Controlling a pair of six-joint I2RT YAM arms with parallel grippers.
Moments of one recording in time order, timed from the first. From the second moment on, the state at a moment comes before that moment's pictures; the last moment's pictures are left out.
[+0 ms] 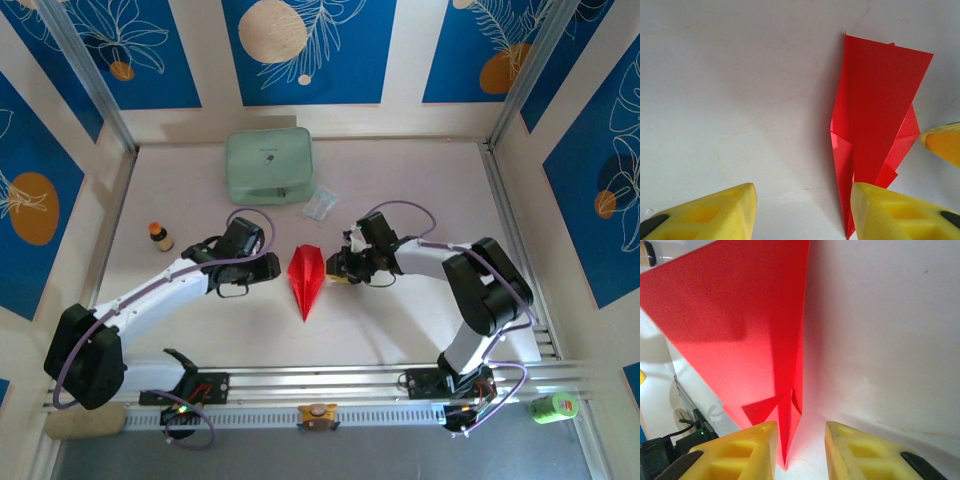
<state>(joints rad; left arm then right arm) -0.59 1.27 0.84 -0.59 0.04 -0.72 0.51 1.66 0.81 -0.15 -0.61 0.74</state>
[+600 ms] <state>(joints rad) -0.41 1.16 0.71 -0.29 -0.34 -0.28 0.36 1.11 0.57 -0.13 0.32 0.27</state>
